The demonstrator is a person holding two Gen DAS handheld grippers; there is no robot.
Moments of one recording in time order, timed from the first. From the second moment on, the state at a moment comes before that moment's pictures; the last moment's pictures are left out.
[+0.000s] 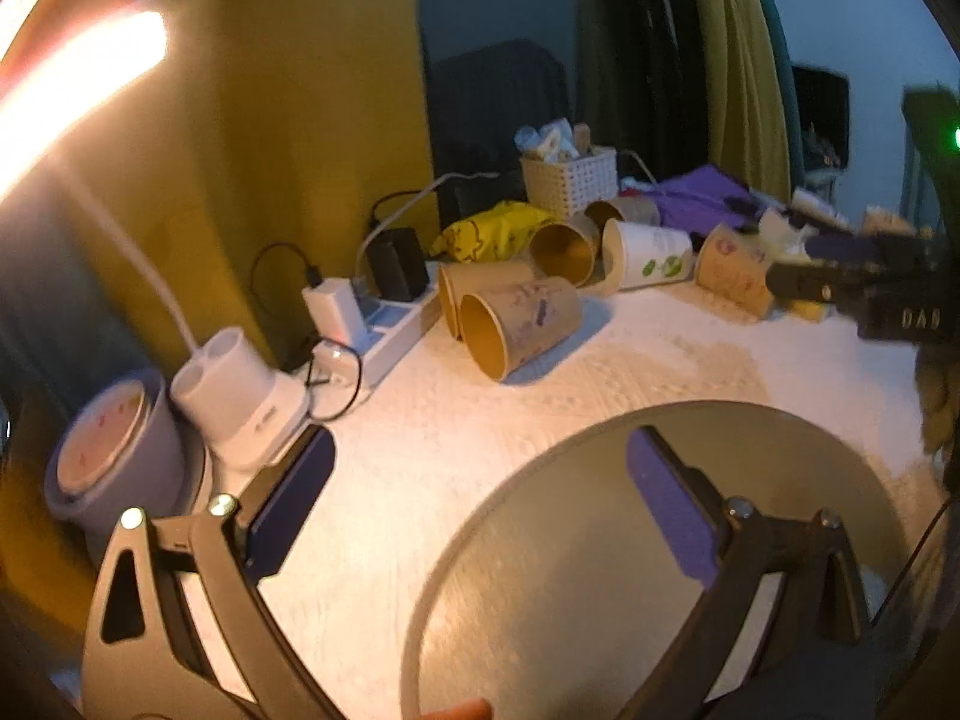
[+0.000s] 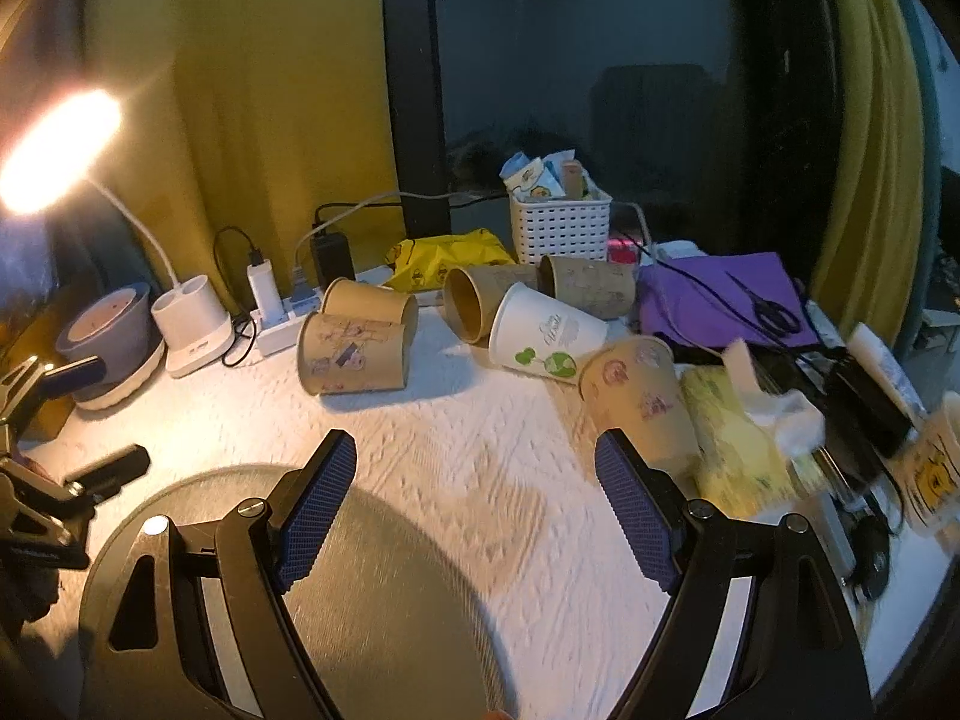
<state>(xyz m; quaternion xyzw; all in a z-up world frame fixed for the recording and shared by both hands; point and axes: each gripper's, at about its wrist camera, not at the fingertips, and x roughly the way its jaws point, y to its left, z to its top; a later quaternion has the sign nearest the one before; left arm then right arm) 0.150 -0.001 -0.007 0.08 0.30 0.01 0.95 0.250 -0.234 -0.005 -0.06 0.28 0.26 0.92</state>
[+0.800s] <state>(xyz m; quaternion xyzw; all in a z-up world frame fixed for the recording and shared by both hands) 0.333 -0.046 -0.044 0.30 0.34 -0.09 0.89 0.349 -0.208 -0.025 -0.03 0.33 0.30 0.89</state>
